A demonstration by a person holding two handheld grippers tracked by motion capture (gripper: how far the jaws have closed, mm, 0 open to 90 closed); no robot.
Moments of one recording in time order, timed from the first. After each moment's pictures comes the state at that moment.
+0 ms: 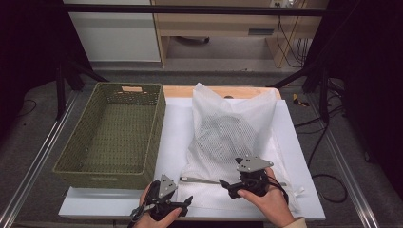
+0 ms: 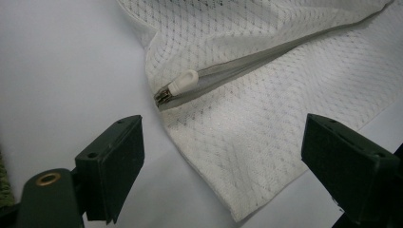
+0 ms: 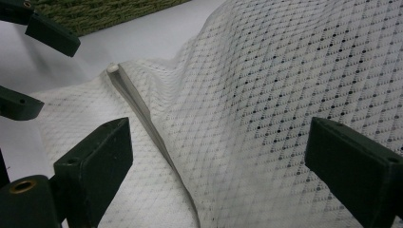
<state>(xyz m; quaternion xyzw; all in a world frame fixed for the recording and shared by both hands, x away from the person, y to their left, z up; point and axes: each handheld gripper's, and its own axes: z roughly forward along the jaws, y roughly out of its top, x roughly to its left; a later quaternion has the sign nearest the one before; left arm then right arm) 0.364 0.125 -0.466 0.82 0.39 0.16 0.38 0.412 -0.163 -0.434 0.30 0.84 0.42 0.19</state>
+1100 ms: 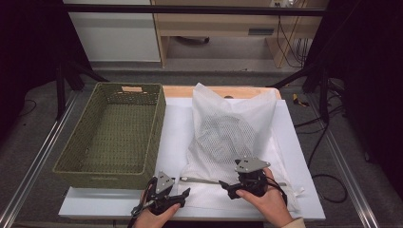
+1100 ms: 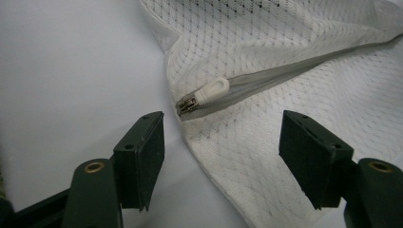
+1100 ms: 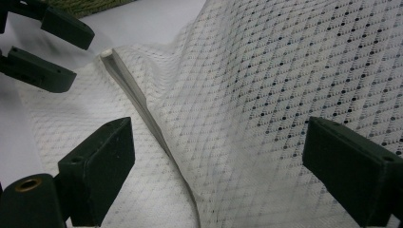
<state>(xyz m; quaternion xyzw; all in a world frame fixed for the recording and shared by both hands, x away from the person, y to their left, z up) 0.380 0.130 -0.482 0.79 0.42 0.16 0.41 0.413 -0.161 -0.441 0.30 0.84 0.40 0.18</state>
